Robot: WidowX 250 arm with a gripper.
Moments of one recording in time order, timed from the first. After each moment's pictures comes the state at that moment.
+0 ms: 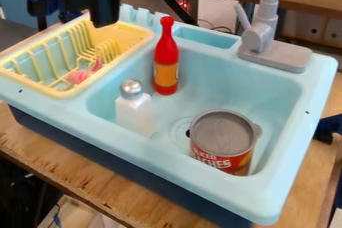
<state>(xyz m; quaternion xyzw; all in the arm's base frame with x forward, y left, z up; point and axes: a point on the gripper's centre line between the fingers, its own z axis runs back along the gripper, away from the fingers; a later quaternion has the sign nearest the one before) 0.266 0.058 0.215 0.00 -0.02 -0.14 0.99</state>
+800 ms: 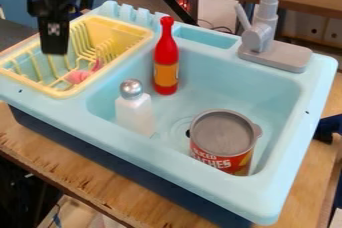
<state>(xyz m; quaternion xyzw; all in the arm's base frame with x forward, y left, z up) 0.259 0.111 0.173 0.08 0.06 -0.38 0.92</state>
